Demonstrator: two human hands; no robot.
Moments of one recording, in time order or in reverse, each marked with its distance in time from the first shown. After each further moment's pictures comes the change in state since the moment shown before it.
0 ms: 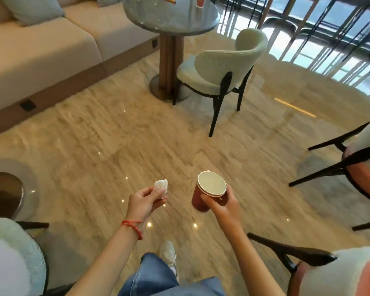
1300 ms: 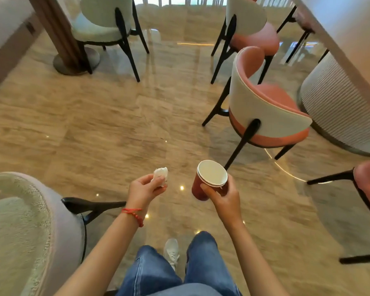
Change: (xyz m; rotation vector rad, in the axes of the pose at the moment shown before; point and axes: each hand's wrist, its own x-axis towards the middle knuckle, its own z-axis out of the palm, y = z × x) left_hand -0.345 -0.171 -0.282 0.456 -0.519 -0.109; right_hand -0.593 0.119 0.085 0.191 0.646 0.052
